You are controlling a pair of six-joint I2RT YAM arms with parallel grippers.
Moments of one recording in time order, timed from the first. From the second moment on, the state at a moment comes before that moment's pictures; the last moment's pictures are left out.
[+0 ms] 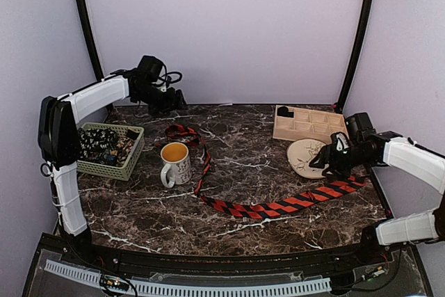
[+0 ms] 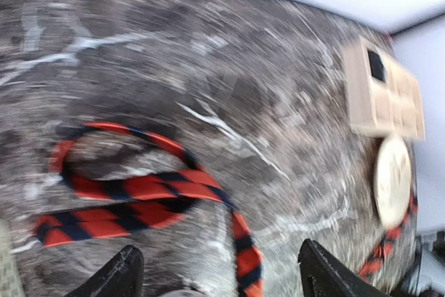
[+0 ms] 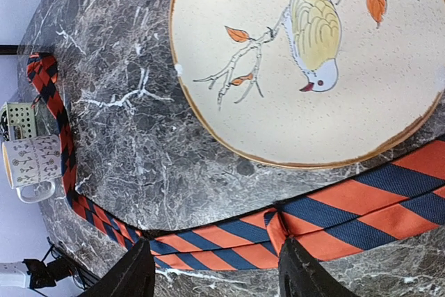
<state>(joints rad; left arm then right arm) -0.42 2.00 1.81 -0.71 0.24 -0.43 0.21 1.16 0.73 -0.61 -0.36 0.61</state>
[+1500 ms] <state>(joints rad) -0.32 2.20 1.70 -0.73 -0.17 -1.09 0.23 1.28 0.85 -0.60 -0.39 0.60</state>
